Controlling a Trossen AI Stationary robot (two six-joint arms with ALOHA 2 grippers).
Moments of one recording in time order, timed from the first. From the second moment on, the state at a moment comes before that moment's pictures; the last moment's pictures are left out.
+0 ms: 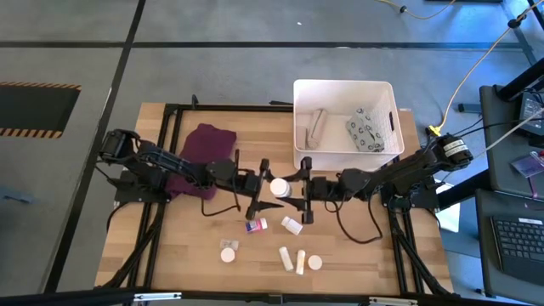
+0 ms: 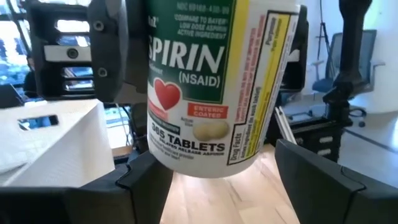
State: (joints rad) left arm -0.13 1.57 0.78 0.86 0.08 0.09; right arm 0.29 1.50 0.79 0.91 0.25 -0.16
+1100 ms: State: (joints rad) left arm -0.13 1.57 0.78 0.90 0.02 0.15; right arm 0.29 1.50 0.79 0.83 0.25 -0.16
